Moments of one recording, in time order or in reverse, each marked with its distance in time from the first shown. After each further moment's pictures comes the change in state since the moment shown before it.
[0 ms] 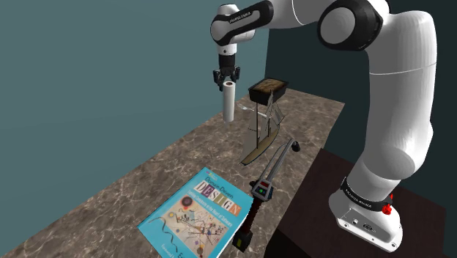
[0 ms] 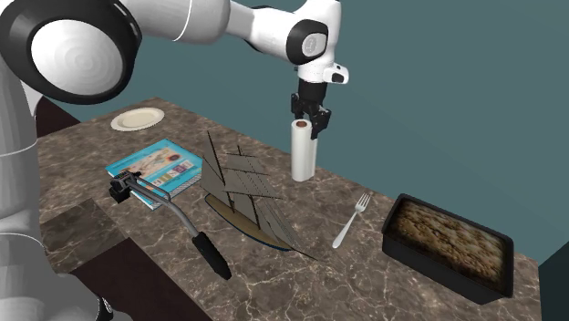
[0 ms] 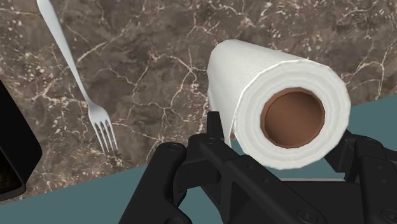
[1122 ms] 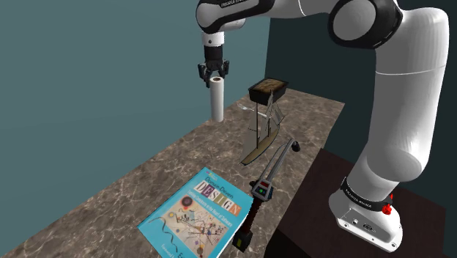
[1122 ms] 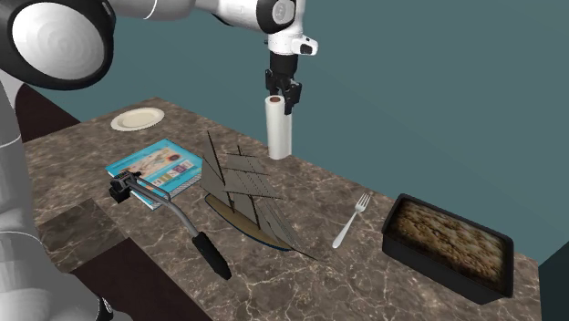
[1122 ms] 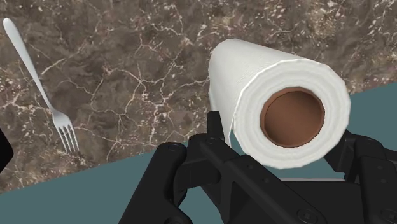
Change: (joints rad) arm 0.099 -0.070 0.045 0.032 -0.013 -0.094 0.149
